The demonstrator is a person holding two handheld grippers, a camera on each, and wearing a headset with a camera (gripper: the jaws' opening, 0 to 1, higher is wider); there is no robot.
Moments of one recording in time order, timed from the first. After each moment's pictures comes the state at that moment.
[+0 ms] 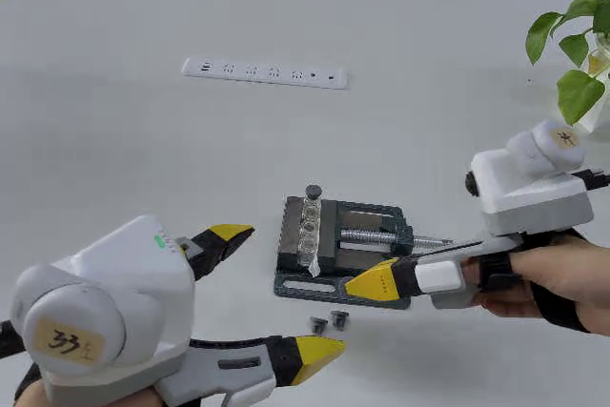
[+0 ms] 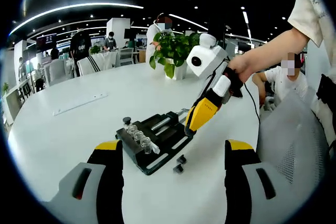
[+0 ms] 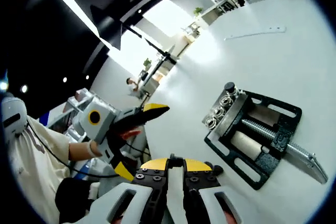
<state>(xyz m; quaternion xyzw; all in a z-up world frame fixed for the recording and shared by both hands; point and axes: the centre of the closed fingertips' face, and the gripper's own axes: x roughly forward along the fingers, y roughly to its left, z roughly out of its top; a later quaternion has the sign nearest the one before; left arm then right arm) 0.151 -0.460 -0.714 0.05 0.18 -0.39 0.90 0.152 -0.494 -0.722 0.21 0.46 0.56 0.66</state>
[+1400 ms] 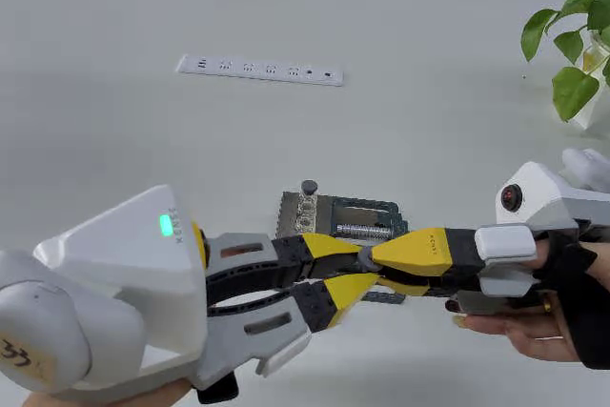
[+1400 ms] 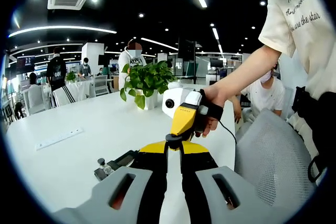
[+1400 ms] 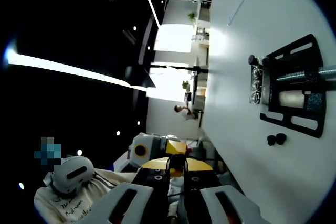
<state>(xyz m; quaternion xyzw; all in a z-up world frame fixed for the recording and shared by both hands) 0.124 -0.511 -0.655 0.03 0.08 -0.49 0.86 0.114 -0.499 -0.658 0.46 0.47 0.57 0.49</state>
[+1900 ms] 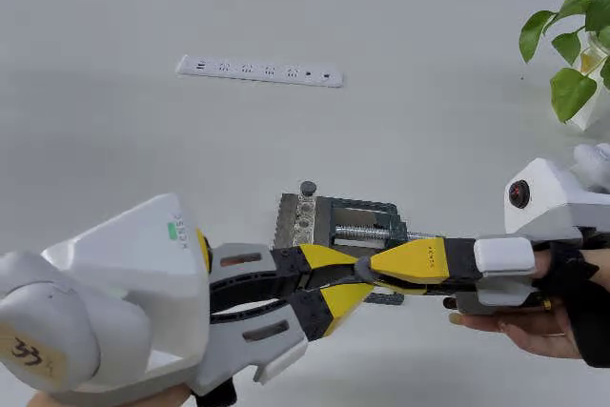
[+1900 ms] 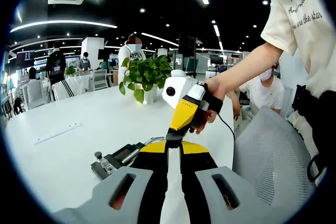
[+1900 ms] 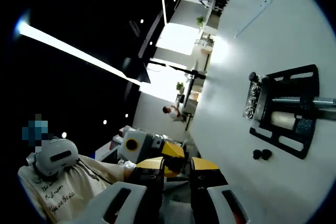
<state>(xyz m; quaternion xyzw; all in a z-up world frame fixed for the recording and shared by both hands) 0.125 -0.513 -0.666 0.03 0.11 -0.50 0.86 0.124 -0.506 -0.668 0.38 0.44 0.59 0.56</state>
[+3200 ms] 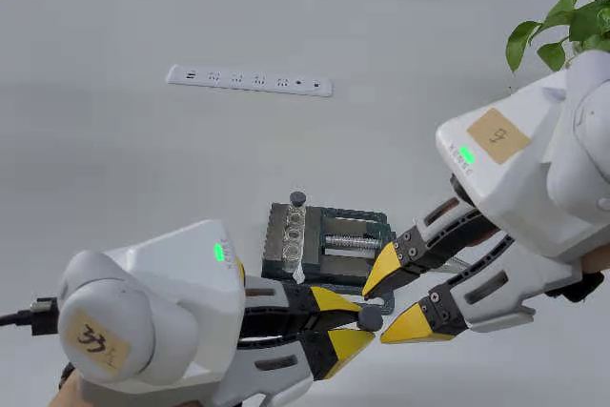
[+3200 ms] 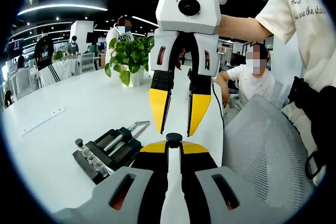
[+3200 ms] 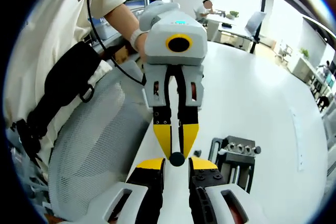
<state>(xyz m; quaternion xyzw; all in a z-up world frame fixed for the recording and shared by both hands) 0.111 -0.532 -0.695 0.04 0.17 -0.54 0.82 0.103 -0.523 -0.696 -0.37 0.27 0.73 0.51</state>
